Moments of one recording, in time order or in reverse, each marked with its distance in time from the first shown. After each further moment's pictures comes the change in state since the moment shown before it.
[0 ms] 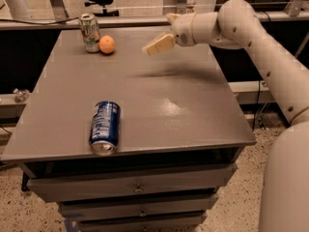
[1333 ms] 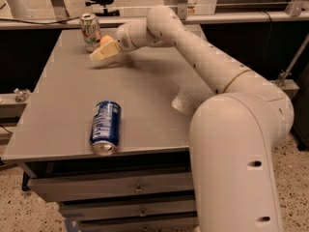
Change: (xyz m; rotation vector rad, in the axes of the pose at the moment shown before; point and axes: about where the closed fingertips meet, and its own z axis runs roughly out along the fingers) arm -0.005 0.044 0.175 -0.048 0.104 0.089
